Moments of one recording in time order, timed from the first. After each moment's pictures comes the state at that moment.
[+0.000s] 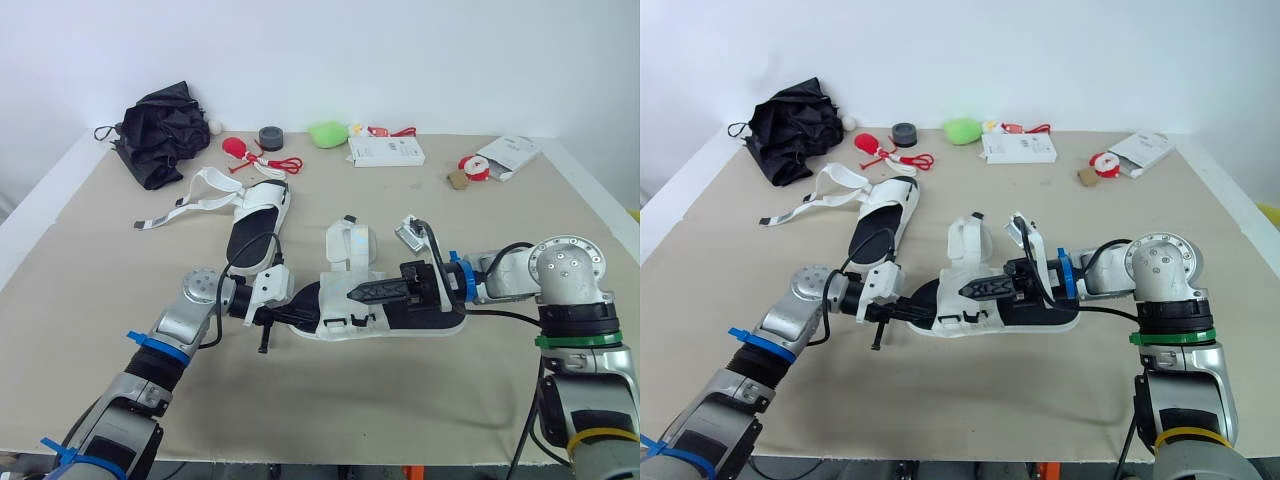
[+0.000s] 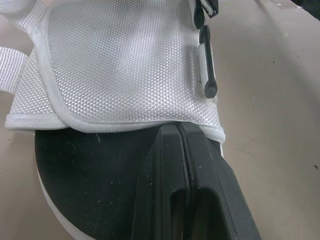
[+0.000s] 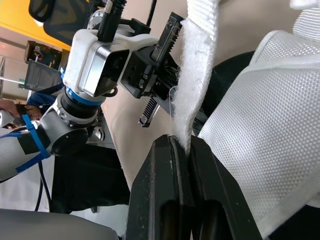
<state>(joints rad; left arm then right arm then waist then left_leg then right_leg) -0.55 0.41 -0.30 0.33 -0.18 -0.01 -1.36 -0.75 -0.64 -0.04 0.10 1.29 1.62 0.46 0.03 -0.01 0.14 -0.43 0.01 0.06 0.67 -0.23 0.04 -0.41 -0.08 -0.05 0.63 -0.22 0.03</state>
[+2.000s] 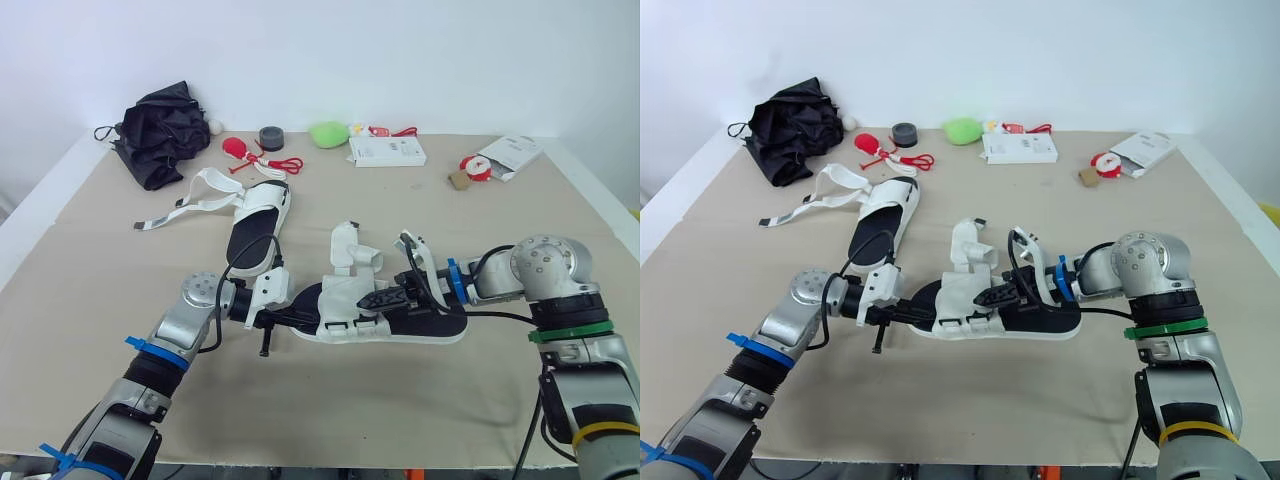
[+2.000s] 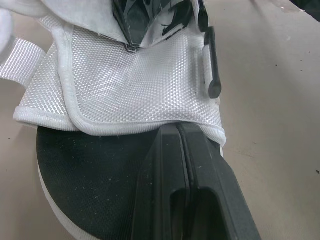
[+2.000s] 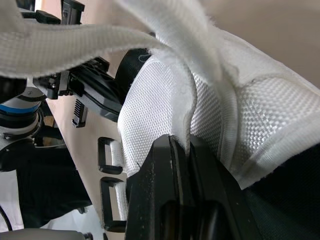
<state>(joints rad) -0.52 0.41 -0.30 0.29 -0.18 0.01 -1.34 -0.79 -0.67 0.08 0.22 1.10 1.60 0.49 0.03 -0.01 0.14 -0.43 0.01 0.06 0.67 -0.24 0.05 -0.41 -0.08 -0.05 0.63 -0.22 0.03</state>
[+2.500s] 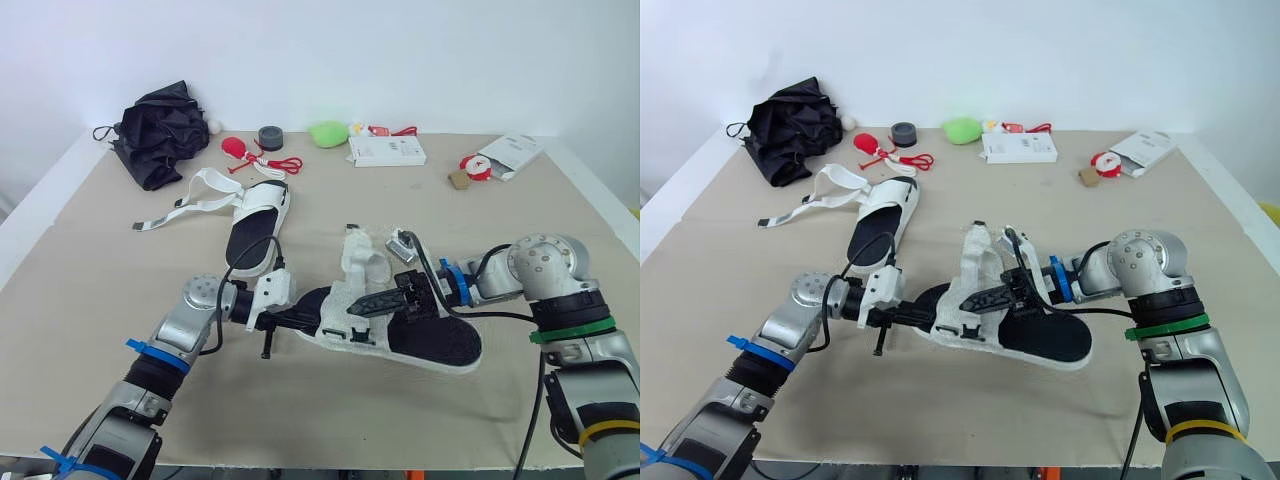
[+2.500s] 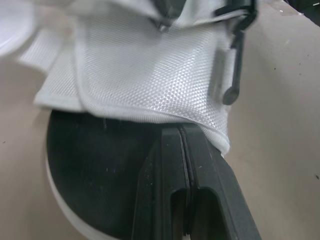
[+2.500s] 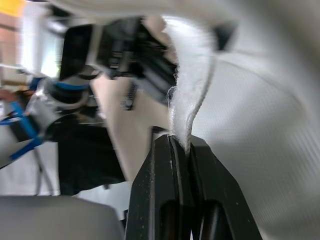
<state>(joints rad) -0.51 0.40 -0.30 0.27 -0.18 0.02 -1.34 -0.80 -0.70 0.15 0.19 1.18 1.60 0.65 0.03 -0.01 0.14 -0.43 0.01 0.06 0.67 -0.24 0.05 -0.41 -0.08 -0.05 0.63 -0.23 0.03</state>
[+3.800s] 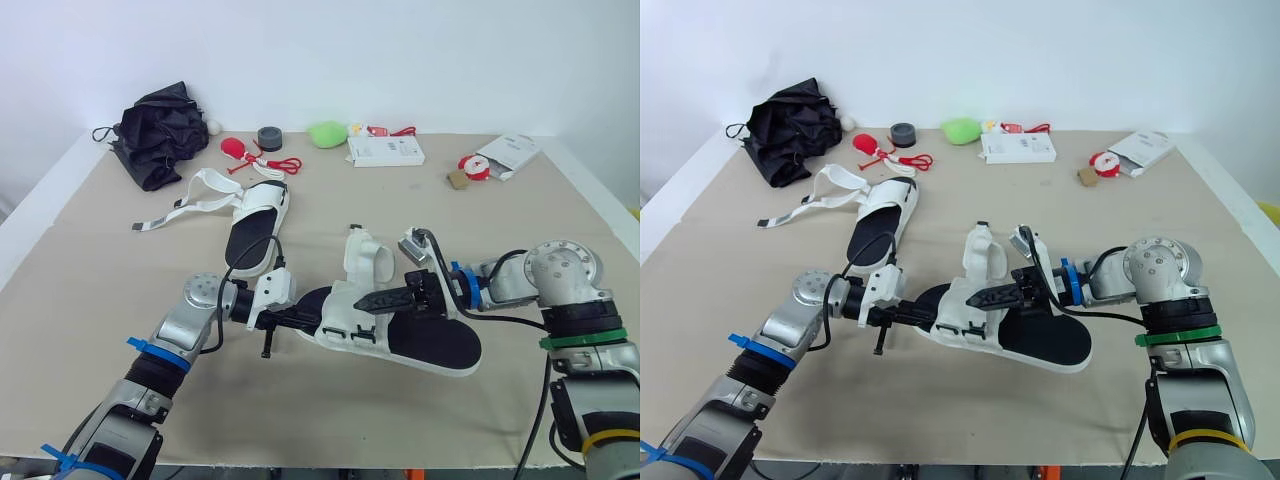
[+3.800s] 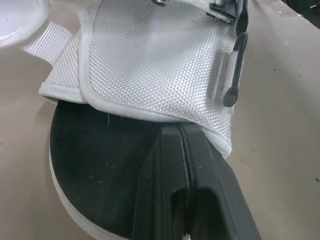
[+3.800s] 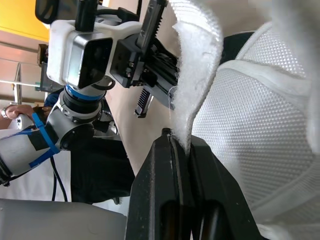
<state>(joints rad) -0.52 0.40 -0.30 0.28 -0.19 0.03 -1.34 -0.76 -0.71 0.06 0.20 1.26 1.61 0.59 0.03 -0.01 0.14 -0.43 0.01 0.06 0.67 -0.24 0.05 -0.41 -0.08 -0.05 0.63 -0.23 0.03</state>
